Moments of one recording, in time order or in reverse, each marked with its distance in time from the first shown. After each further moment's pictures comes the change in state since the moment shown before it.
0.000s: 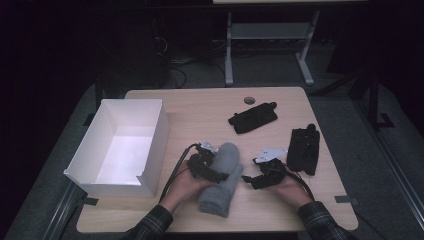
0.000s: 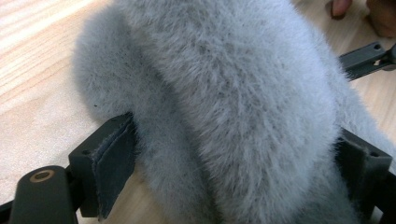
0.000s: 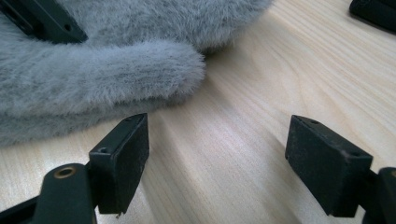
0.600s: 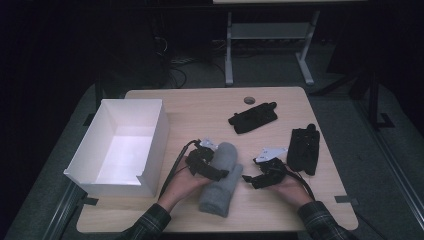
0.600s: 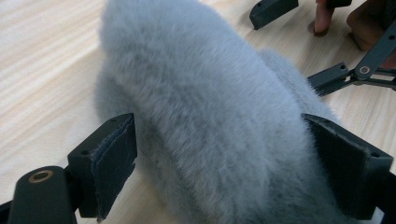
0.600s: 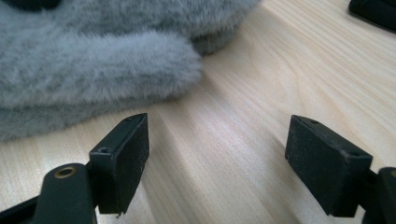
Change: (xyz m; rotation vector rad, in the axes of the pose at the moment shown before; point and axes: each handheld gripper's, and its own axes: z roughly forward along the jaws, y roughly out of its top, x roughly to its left) left arm -0.007 0.008 -0.015 -0.033 0.026 0.036; right arm -0.002 0.000 0.000 0.006 0.001 -0.004
